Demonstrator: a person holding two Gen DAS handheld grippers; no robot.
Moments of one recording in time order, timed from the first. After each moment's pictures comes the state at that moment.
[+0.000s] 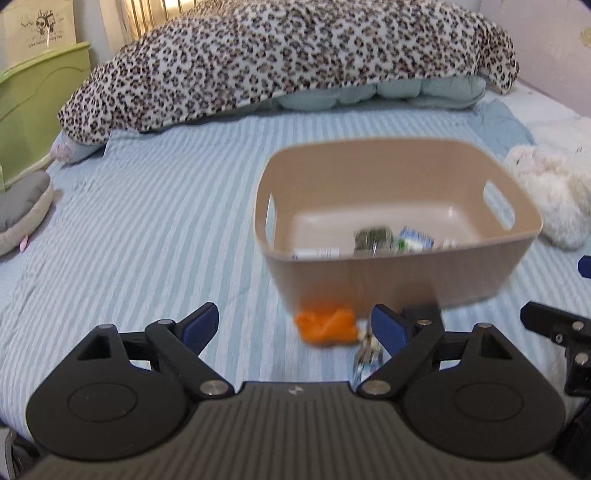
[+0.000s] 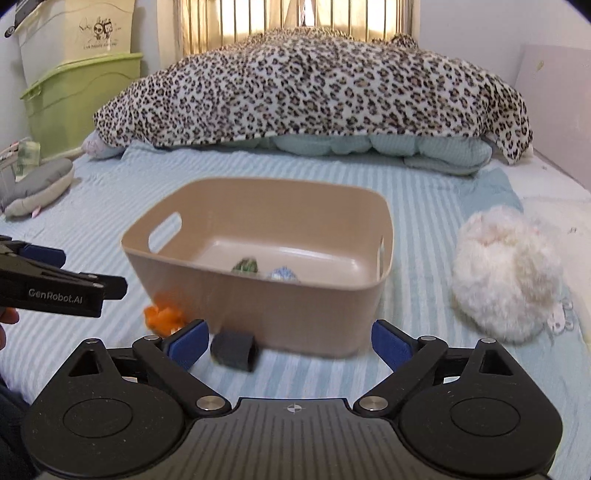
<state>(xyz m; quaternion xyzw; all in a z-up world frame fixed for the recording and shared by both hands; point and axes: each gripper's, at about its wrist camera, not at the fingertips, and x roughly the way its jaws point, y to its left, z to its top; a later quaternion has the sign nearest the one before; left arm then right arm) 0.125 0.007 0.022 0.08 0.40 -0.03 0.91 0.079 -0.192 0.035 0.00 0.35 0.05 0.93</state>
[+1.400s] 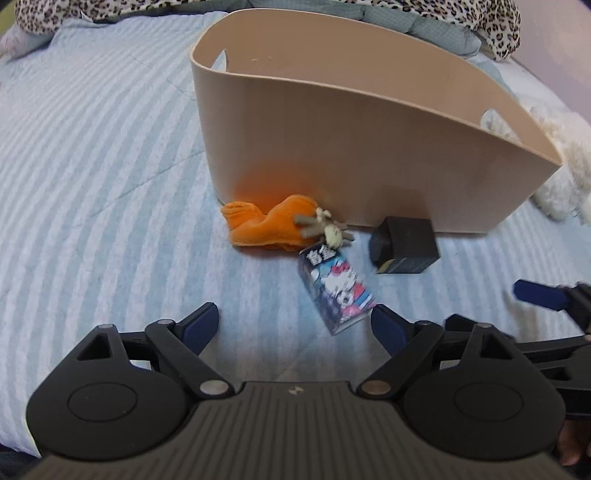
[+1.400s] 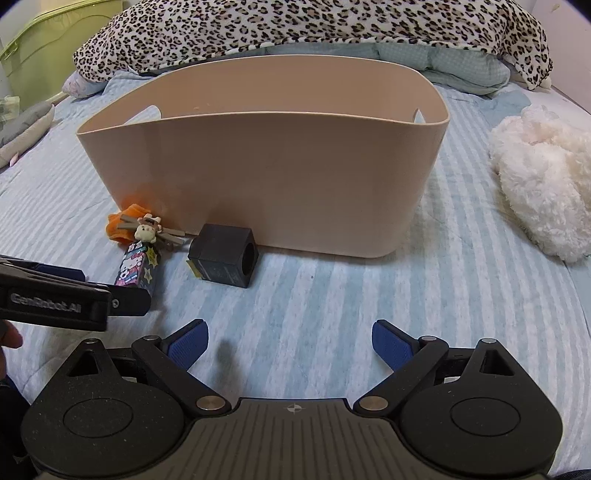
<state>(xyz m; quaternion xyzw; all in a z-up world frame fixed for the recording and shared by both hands) 0.143 0.017 -0.066 -0.03 0.50 -0.10 0.86 0.102 -0.177 -0.057 0.01 0.45 0.04 0.89</state>
